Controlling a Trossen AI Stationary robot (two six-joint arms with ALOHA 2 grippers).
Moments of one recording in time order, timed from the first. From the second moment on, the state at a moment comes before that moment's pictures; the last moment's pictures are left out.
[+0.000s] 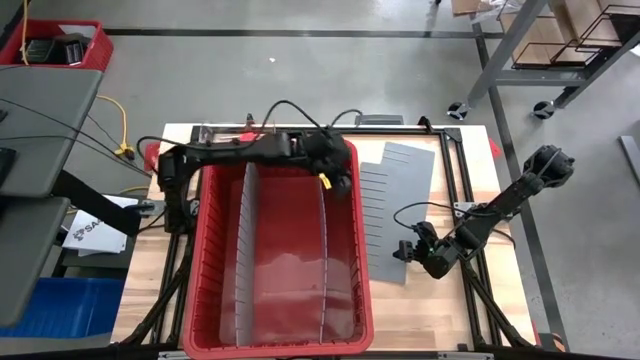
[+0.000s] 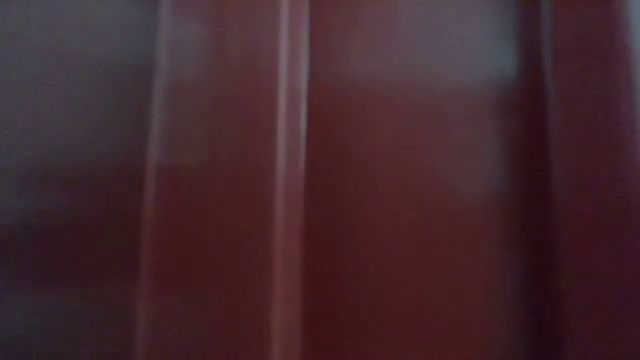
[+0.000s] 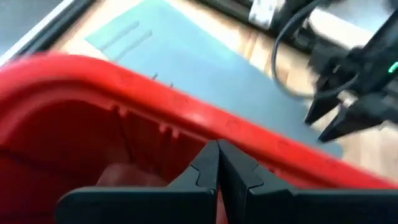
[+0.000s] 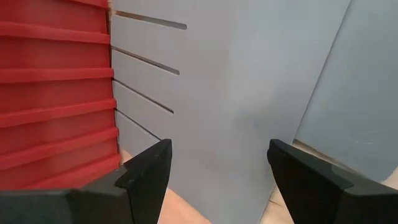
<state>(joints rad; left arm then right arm) 0.20 1.89 1.71 -0.58 0.02 -0.26 0.70 1.16 0.37 -0.26 0.43 2.09</state>
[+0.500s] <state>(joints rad) 0.16 1.95 1.75 -0.82 -0.03 -0.15 0.68 1.17 0.37 -0.27 0.30 2.07</state>
